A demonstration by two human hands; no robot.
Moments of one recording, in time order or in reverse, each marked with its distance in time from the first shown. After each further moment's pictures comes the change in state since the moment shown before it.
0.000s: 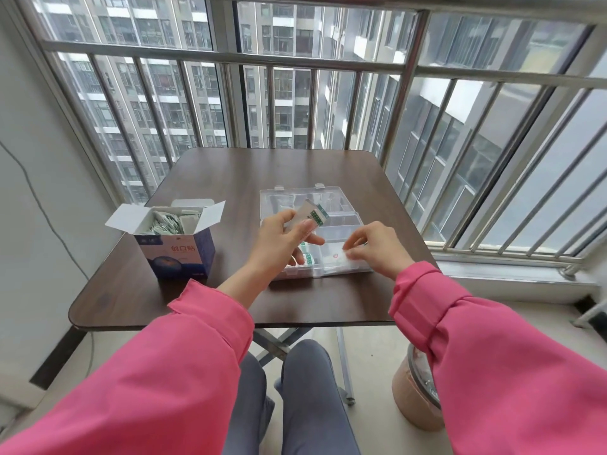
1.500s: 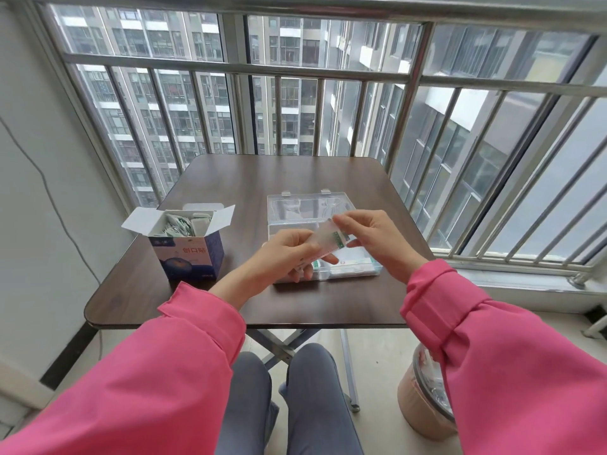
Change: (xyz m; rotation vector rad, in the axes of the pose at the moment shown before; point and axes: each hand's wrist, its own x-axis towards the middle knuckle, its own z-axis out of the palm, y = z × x) left_hand -0.018 0.011 -0.015 0.044 -0.359 -0.065; right_hand -0.011 -0.038 -0.009 0.588 -0.037 -0.154
